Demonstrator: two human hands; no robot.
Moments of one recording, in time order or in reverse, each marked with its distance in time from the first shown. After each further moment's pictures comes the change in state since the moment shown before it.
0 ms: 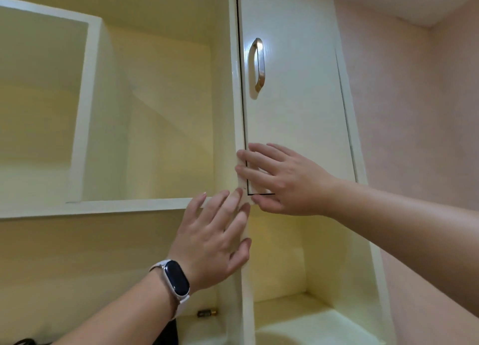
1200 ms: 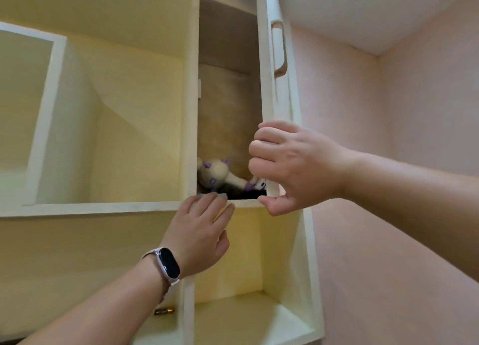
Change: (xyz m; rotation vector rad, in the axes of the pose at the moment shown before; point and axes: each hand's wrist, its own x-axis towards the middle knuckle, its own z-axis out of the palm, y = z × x) left_hand 0.056 0.055 -0.018 -0.096 -0.215 0.006; right_hand -0.048 0.050 -0.135 -0.147 0.057 -0.253
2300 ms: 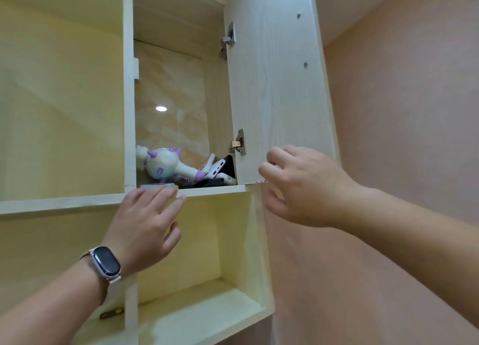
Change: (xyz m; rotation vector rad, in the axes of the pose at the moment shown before) left_hand 0.001 0.000 0.016 -0.098 0.058 -0.024; right_hand -0.089 -0.037 -0.014 0.028 -0.393 0.573
